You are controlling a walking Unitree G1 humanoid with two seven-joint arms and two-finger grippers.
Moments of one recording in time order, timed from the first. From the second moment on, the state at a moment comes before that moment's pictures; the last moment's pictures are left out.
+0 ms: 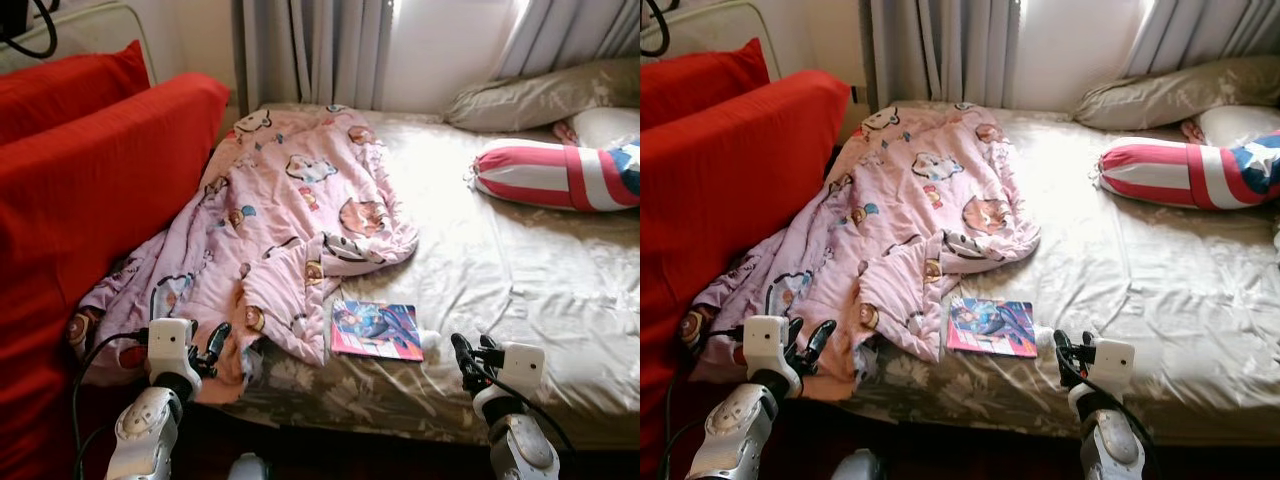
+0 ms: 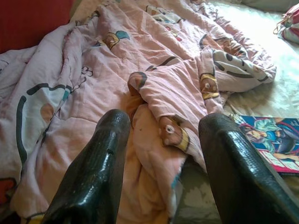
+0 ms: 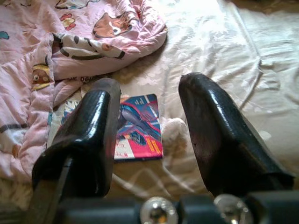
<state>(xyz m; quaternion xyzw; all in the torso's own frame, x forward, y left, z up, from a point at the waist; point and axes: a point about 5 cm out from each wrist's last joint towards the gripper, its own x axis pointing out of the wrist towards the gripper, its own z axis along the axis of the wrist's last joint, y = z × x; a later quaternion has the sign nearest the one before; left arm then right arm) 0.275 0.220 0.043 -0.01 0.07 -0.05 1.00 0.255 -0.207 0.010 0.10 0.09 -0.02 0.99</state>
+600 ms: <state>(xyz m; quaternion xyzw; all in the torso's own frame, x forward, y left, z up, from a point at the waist) 0.278 0.227 0.044 0.00 0.08 -0.04 1.00 0.256 -0.204 0.009 0.09 0.10 -0.01 0.99</state>
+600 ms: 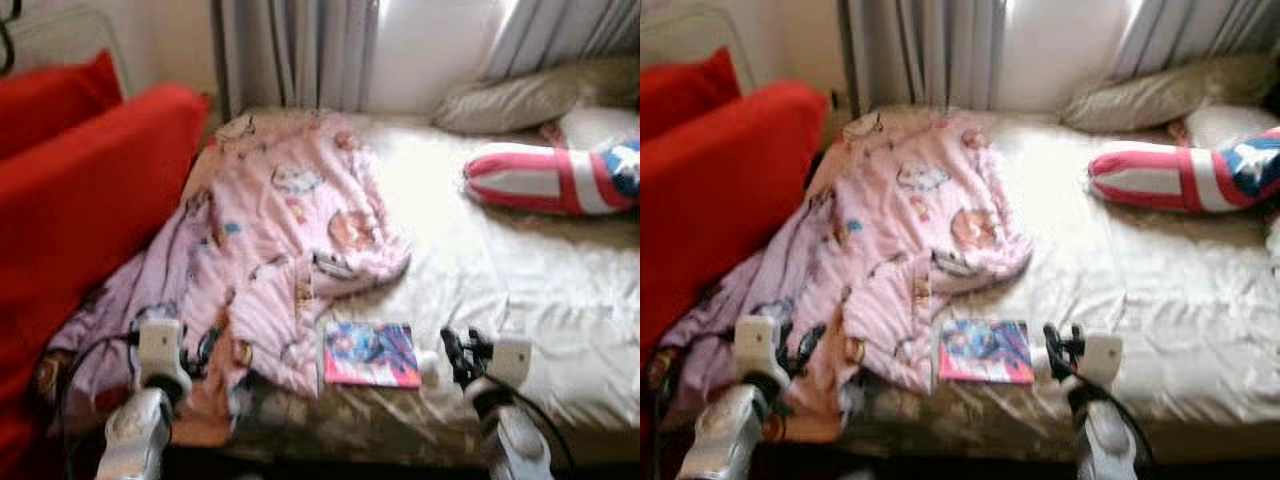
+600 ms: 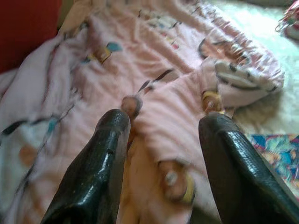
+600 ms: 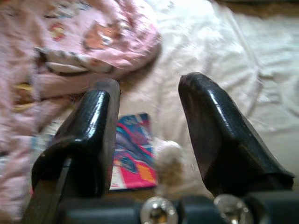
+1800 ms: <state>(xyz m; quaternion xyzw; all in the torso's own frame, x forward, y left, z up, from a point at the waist) 0.290 0.211 0.057 0.00 0.06 -0.09 0.99 0.265 -0.219 0.011 0.07 0.11 -0.04 0.99</state>
